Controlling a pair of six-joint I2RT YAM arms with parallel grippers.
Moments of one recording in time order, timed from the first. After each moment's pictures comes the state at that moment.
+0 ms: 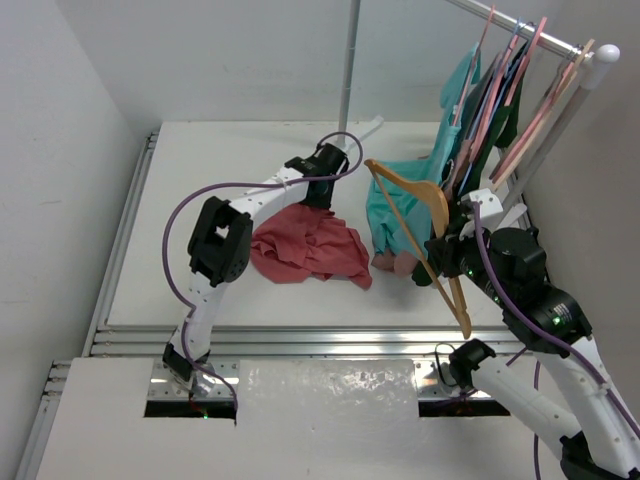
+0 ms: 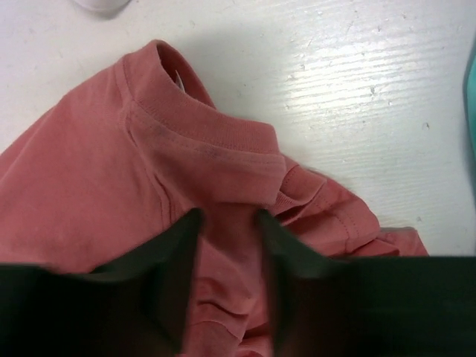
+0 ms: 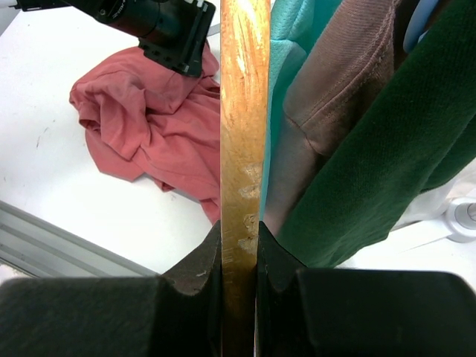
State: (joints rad) left arm -0.57 2.24 1.91 -0.73 -0.30 -0.33; right arm 0.50 0.62 0.96 -0.71 0.09 0.16
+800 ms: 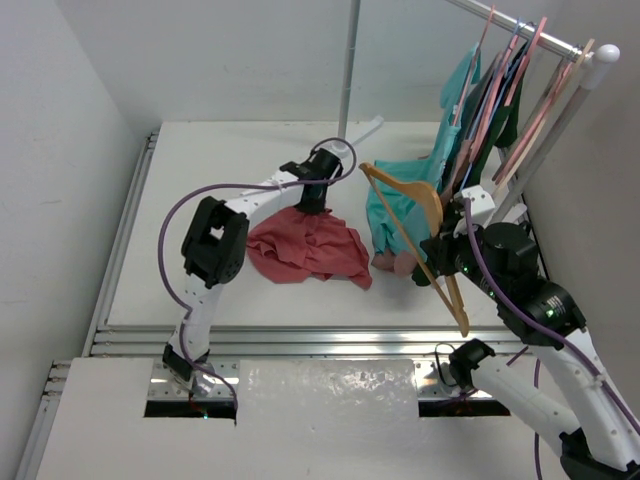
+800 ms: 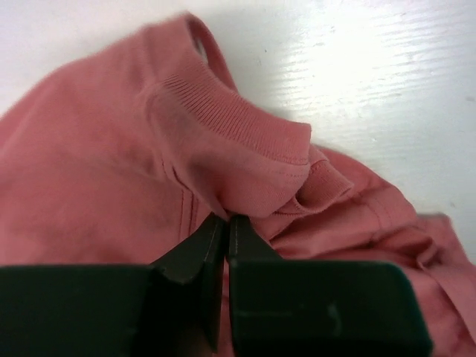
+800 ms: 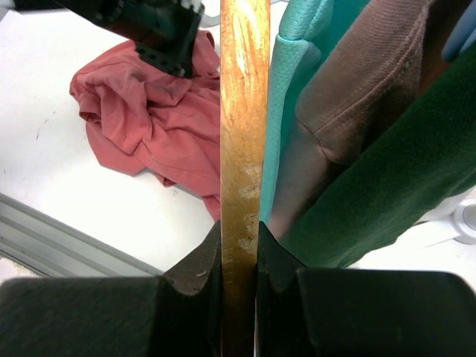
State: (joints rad) left arm -0.56 2.22 1.82 -0.70 -0.28 -0.35; right arm 0.50 0.65 0.96 -0.70 0.07 0.15
